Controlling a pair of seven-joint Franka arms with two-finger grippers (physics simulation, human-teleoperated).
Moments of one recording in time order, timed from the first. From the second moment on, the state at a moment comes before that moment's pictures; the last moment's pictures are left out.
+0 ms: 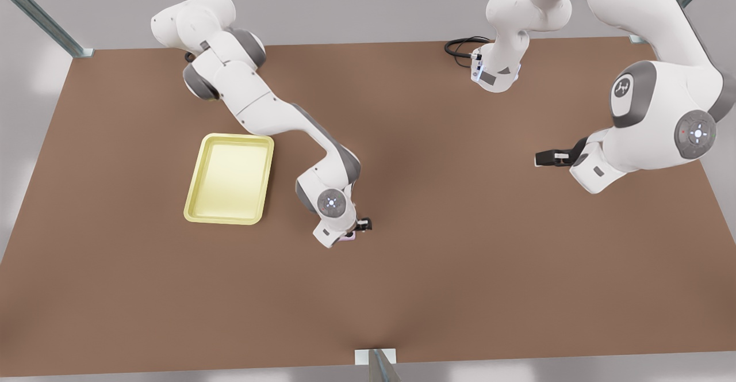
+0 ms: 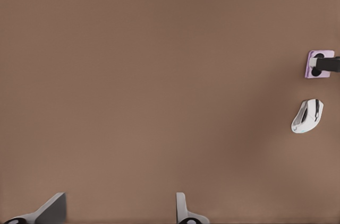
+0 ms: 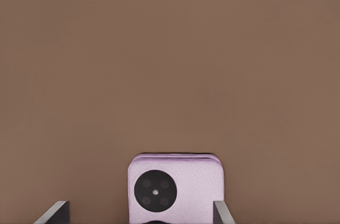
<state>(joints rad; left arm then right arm) -0.15 0.31 0.08 -1.28 -0.17 1.29 -0.07 0.50 1.02 0.19 -1.13 -0.07 2.15 0.64</state>
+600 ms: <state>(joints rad) -0.14 0.29 0.07 -1.27 -0.17 1.29 0.03 0.50 1.05 0.19 -1.16 -0.07 2.12 0.71</state>
